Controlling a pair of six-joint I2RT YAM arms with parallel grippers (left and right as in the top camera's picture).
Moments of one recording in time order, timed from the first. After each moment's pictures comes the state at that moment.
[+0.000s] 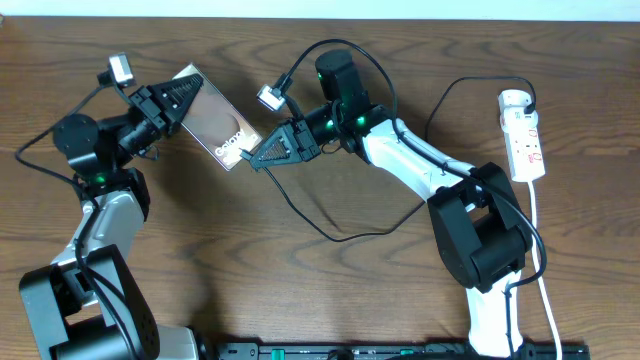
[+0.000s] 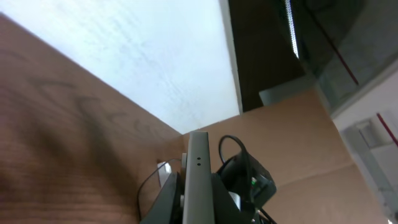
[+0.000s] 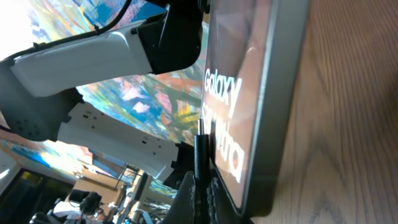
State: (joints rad) left arm 0.33 1.60 0.79 0.96 1.12 -1.34; right arm 0.56 2.14 1.56 0.09 -1.55 0.53
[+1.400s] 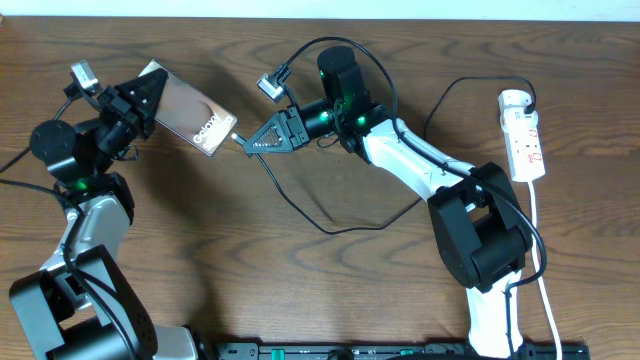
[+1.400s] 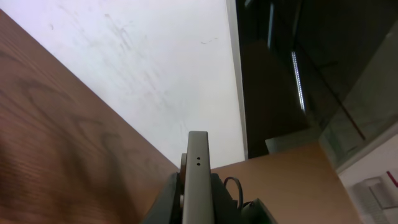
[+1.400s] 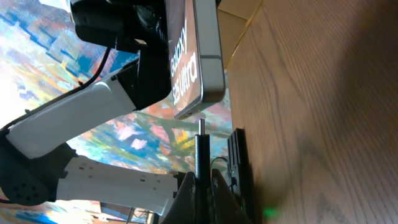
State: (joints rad) left arm 0.42 1.60 0.79 0.94 1.01 -1.40; right arm 0.56 2.14 1.56 0.21 -1.40 0.83
